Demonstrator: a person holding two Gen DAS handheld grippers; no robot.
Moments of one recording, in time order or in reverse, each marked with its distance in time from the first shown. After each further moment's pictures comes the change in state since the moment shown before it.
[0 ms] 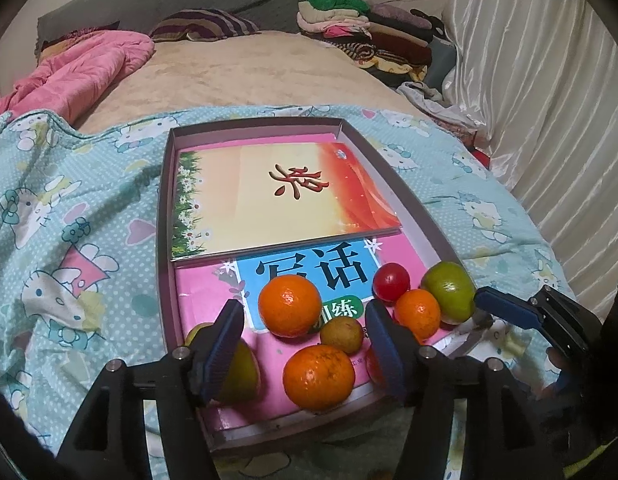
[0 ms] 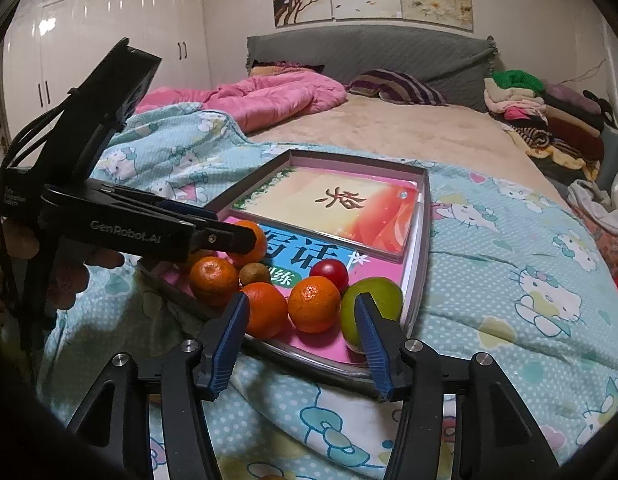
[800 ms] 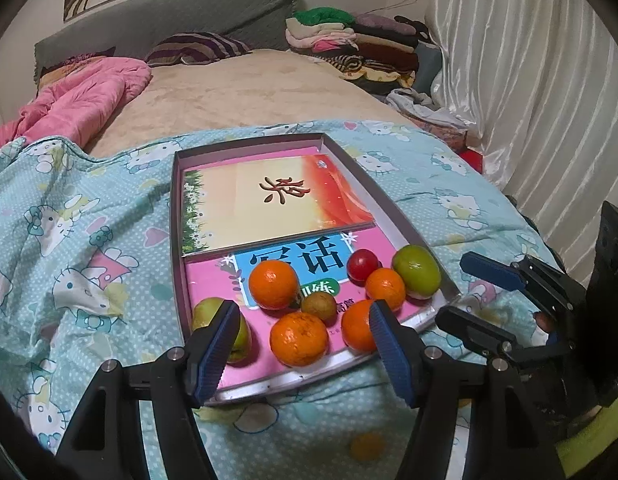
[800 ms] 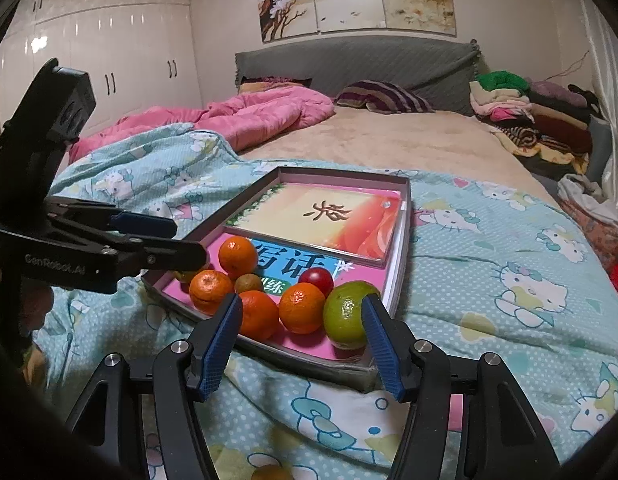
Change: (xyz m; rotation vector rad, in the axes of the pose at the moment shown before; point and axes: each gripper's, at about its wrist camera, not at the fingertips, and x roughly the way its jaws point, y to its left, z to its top) left arm -0.042 -0.021 -0.020 0.062 -0.053 0.022; right arm -0.023 -0.007 -0.002 0.051 -0.057 -0.021
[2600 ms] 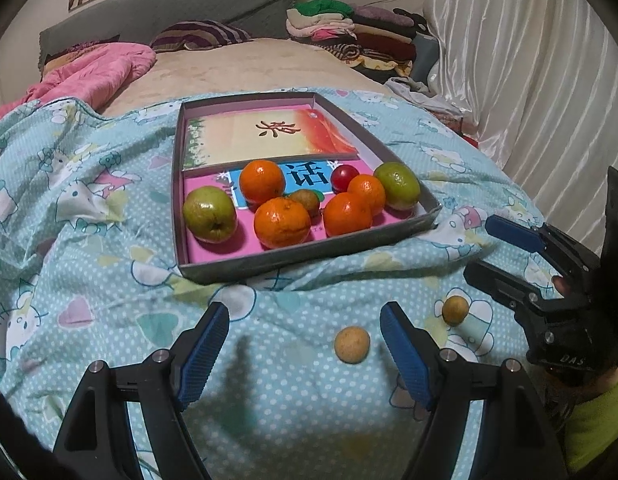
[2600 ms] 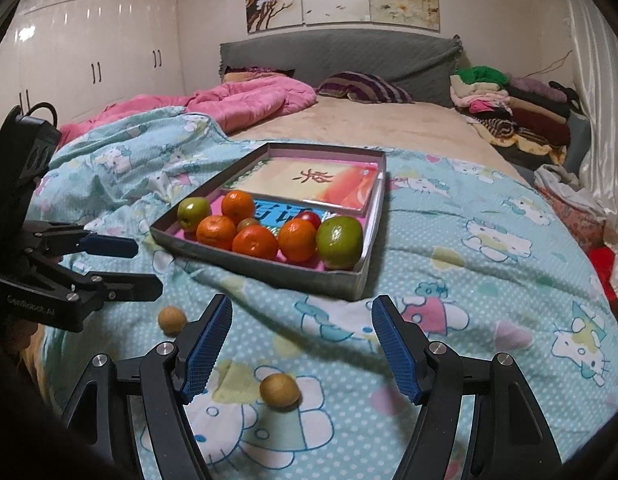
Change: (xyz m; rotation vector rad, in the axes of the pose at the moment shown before) left arm -0.017 -0.011 -0.080 -0.016 0.027 -0.005; right arm -0.042 0.021 -0.048 -0.001 0.048 -0.076
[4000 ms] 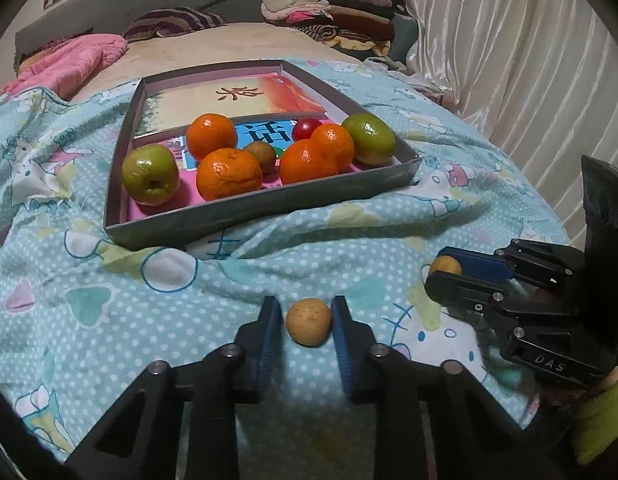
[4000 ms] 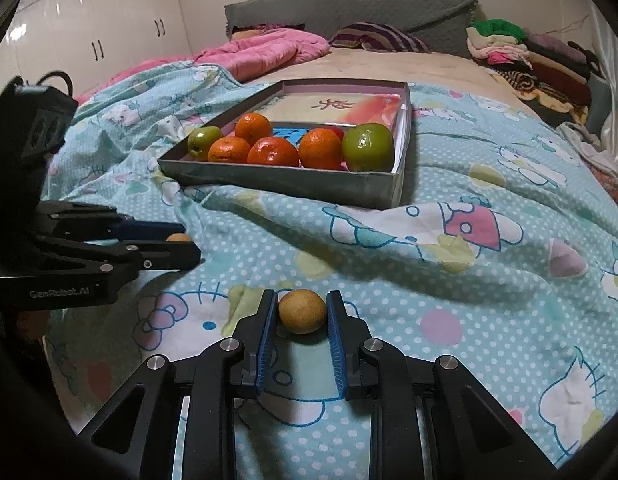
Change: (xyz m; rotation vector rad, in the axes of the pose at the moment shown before) left arm 0.031 -0.018 -0.019 0.044 0.055 -0.078; right arm 0.026 0.003 -0.032 0.039 0.157 0.088
